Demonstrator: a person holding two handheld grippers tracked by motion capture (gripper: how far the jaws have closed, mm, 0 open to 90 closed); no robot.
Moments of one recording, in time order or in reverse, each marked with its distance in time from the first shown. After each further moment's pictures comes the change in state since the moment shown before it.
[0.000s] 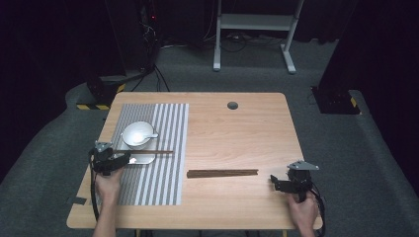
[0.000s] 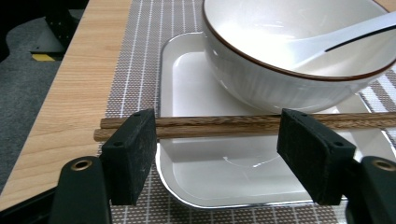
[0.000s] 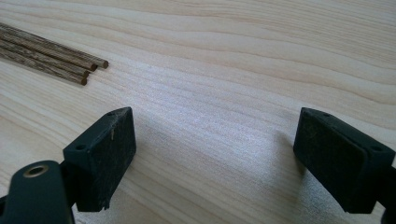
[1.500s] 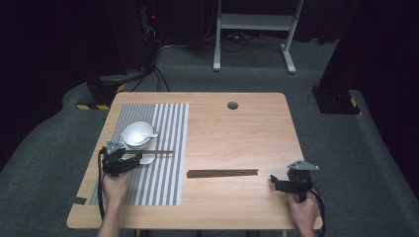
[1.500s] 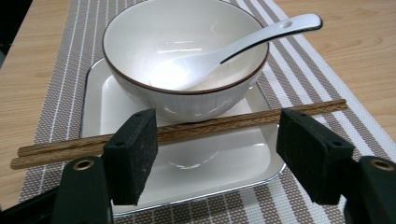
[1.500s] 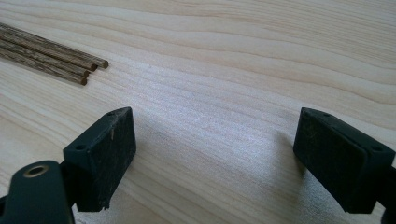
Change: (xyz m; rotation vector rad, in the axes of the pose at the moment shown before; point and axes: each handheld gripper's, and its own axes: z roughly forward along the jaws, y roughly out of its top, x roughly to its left) left arm -0.037 0.007 -0.017 -0.022 -0.132 0.086; right arm 0.000 0.000 0.000 0.000 0.000 0.000
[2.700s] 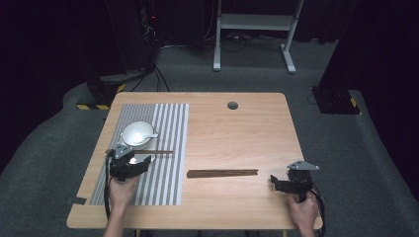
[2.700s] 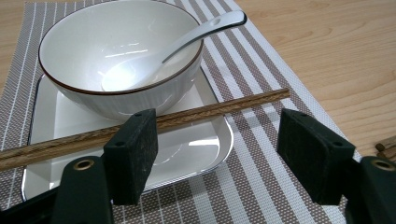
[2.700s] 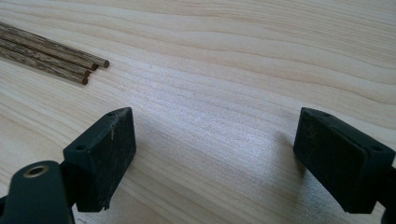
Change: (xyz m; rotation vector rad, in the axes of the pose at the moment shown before) left arm -0.028 -0.001 -0.009 0.003 -0.070 0.061; right arm 0.000 0.000 0.000 -0.001 0.002 -0.002
